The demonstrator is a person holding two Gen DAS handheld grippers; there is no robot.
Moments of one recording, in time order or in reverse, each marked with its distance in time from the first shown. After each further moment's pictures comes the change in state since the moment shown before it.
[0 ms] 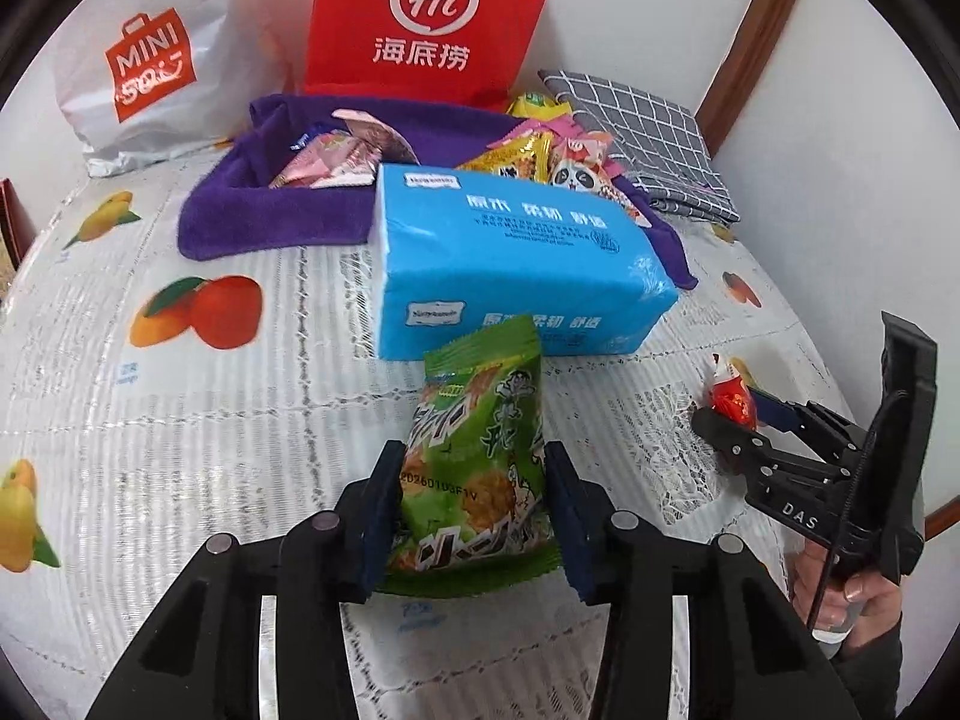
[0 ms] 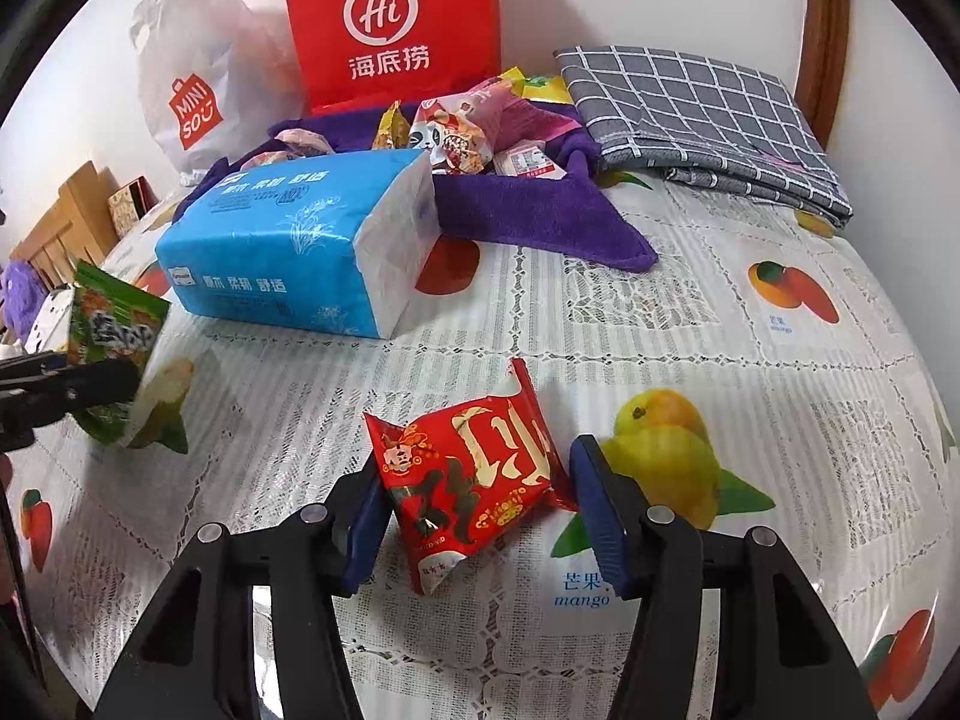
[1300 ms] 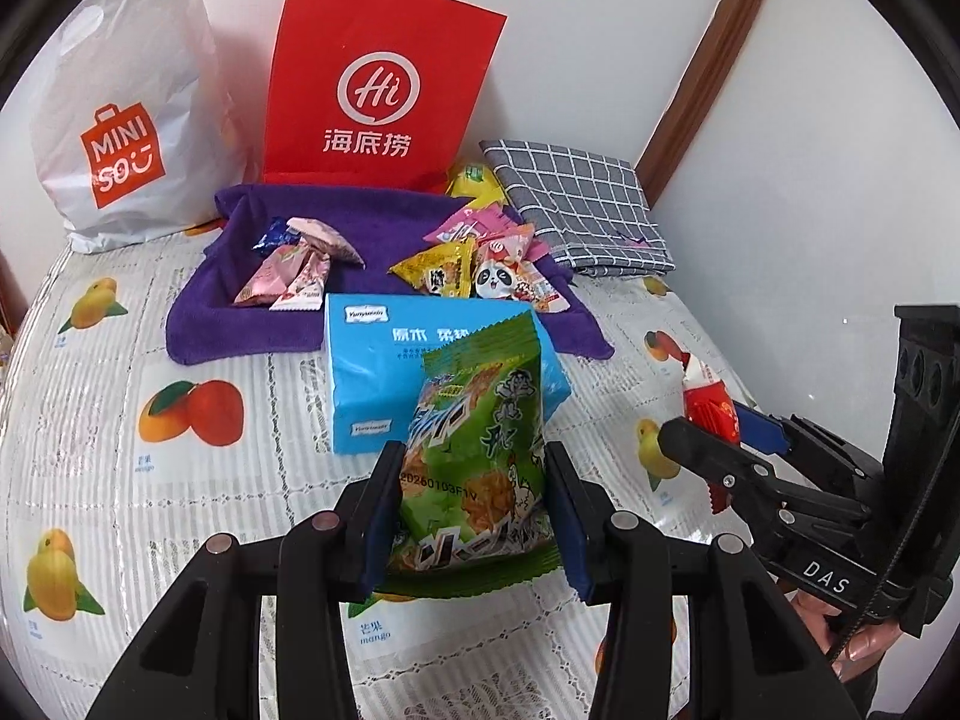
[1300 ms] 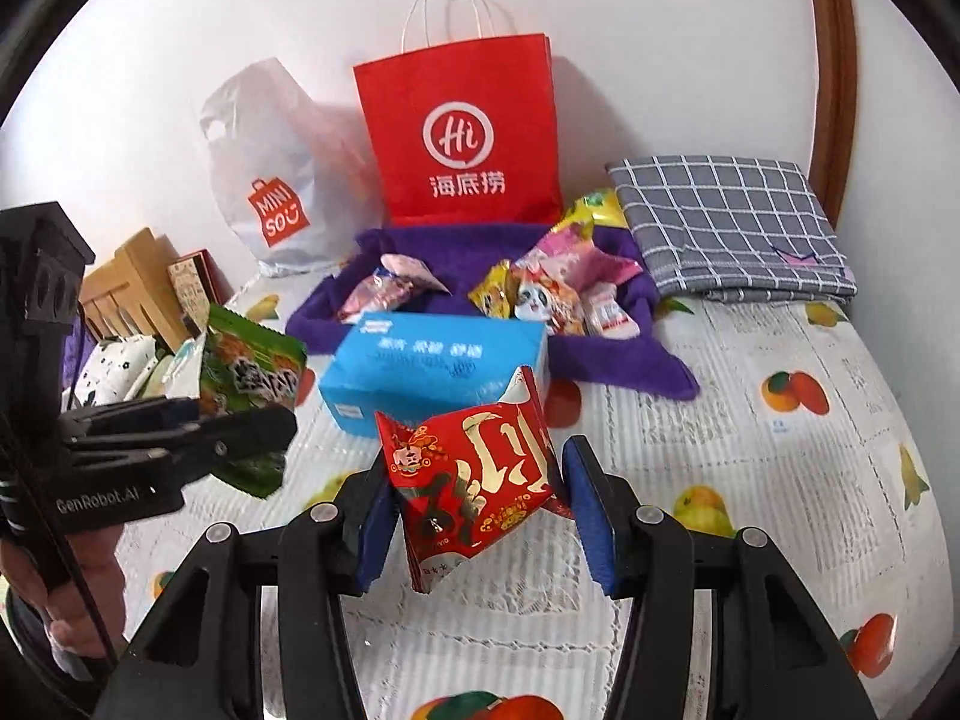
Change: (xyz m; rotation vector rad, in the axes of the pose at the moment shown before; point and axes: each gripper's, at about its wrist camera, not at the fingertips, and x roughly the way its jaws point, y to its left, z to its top) left arm -0.054 -0.021 0.042 0.031 -0.075 -0.105; right arm -0.094 0.050 0.052 0.023 -0.129 0.102
